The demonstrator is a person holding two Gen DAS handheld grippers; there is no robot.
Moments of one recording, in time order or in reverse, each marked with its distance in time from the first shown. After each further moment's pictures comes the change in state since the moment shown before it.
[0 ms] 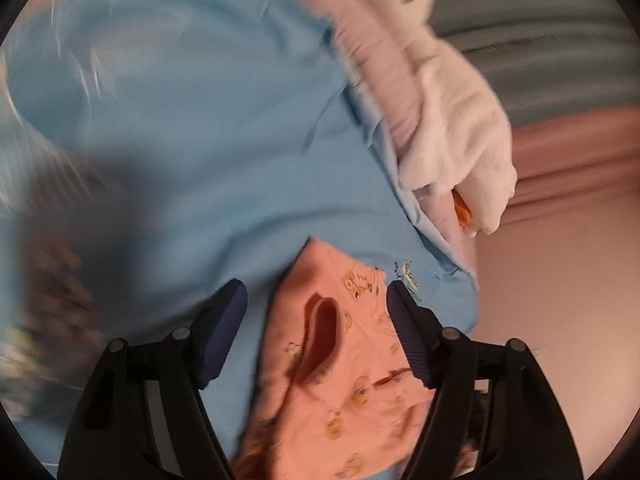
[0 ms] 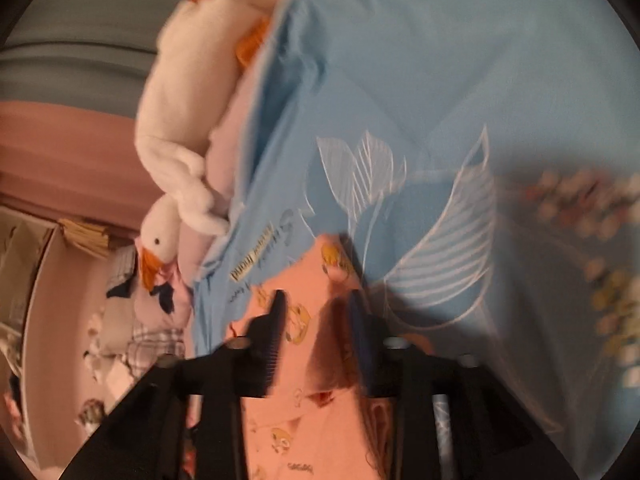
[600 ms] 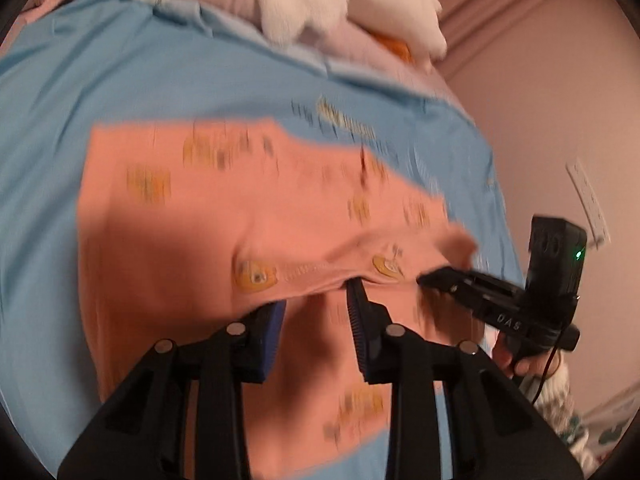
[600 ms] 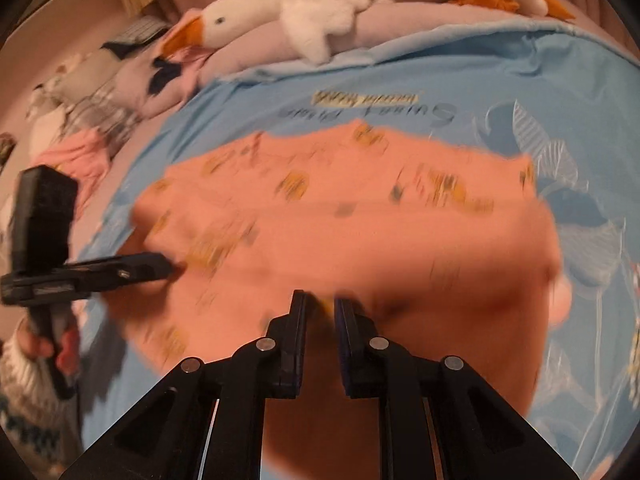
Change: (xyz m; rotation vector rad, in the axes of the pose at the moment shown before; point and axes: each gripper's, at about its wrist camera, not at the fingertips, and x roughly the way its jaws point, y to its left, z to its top) left arm 0.071 -0.075 -0.094 0.519 0.235 0.034; right arm 0.081 0.089 -0.087 -0.706 0.288 -0.217
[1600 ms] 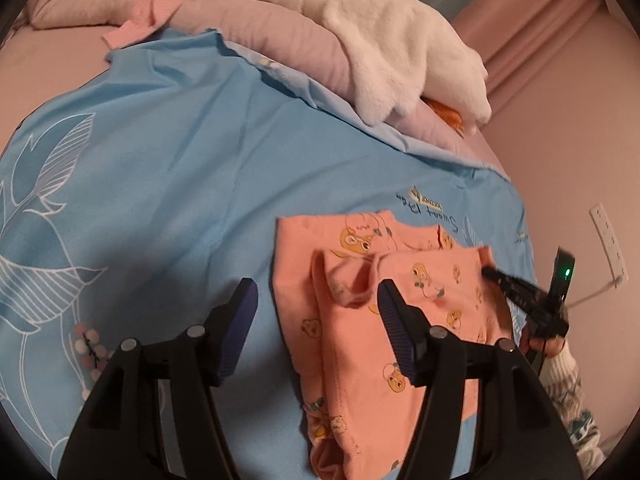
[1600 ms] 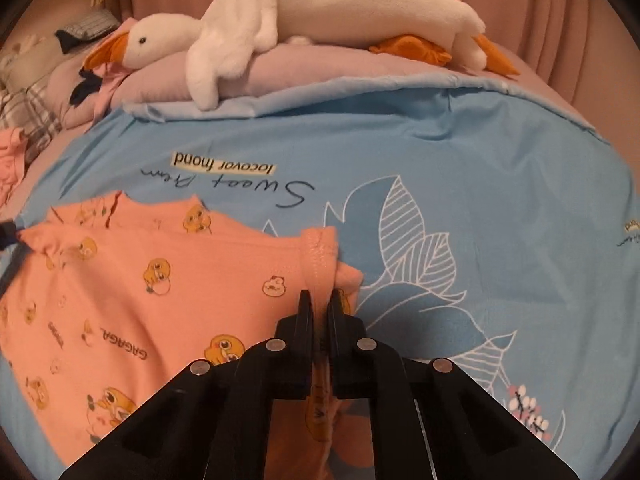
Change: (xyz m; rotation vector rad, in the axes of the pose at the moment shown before) left arm -0.058 0.061 0.021 -0.050 -0.128 0.102; right arm -0.009 -0.054 0.029 -0.108 -0.120 -0.338
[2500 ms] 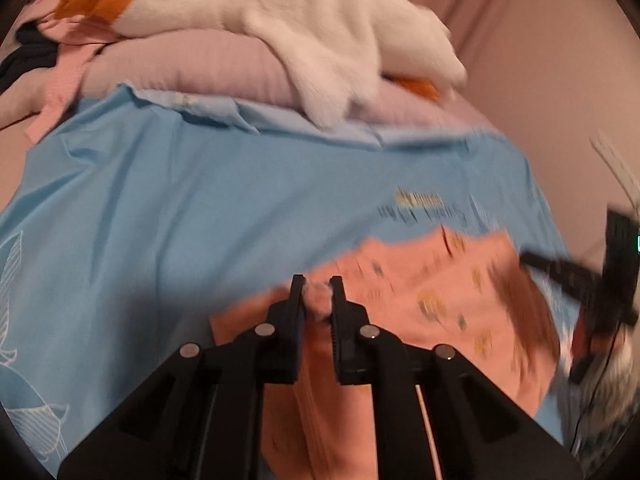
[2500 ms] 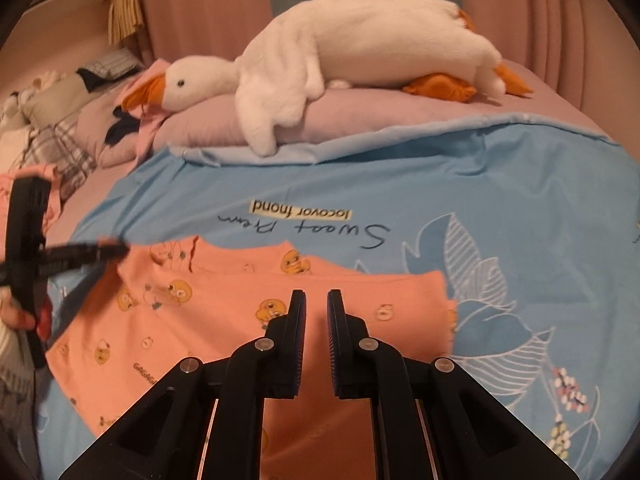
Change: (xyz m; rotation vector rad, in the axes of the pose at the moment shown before) left arm 0.066 -0.034 0.043 0.244 -0.052 0.056; right arm -0.034 0.047 0.006 0.052 -0.100 0.104
